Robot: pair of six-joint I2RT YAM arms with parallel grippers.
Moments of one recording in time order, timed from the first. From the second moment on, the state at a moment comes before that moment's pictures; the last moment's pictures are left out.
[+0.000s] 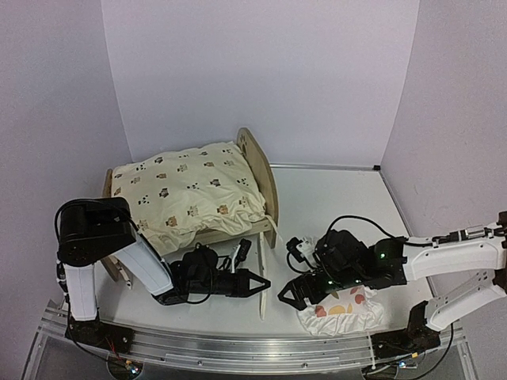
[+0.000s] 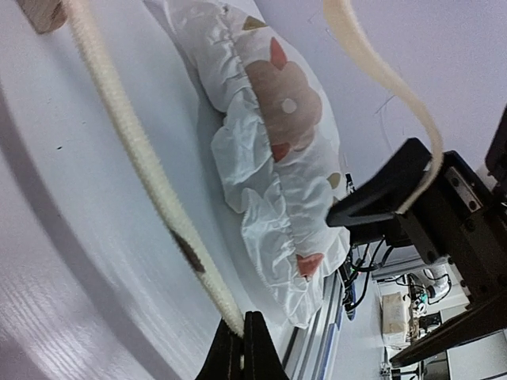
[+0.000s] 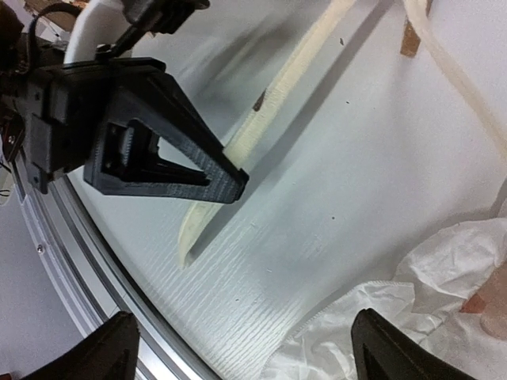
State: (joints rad) left arm -1.14 1.98 0.62 1.07 0.29 -0.99; right arm 1.13 1.29 0.69 -0.28 0.01 0.50
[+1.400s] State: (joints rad) left arm -1.17 1.96 0.77 0.86 0.26 -0.90; right arm 0.98 1.40 0.72 -0.23 0.28 0.48
